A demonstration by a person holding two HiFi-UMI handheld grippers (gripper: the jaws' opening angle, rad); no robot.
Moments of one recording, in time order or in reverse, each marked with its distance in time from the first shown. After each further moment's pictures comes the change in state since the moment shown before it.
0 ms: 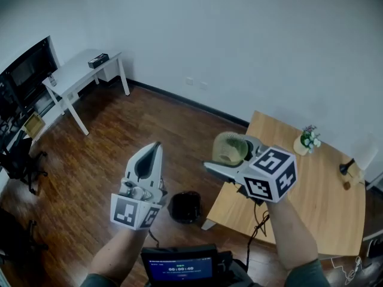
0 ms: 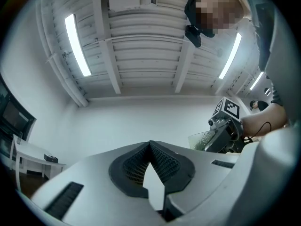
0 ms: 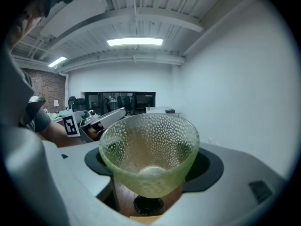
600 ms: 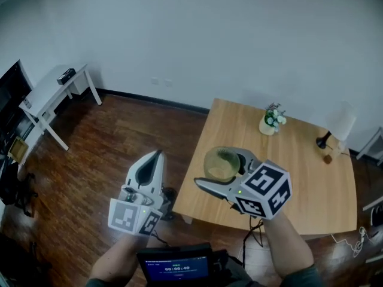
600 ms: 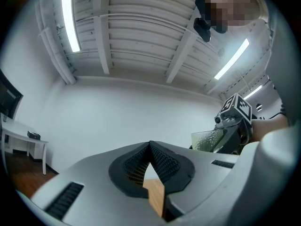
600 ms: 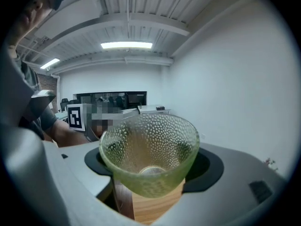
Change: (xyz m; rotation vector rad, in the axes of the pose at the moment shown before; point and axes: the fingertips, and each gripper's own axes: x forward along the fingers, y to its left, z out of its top) left arm 0.051 -0.161 -0.031 -0.136 0.173 -0.133; right arm -0.142 -0.016 -0.075 0.077 0.009 -0.107
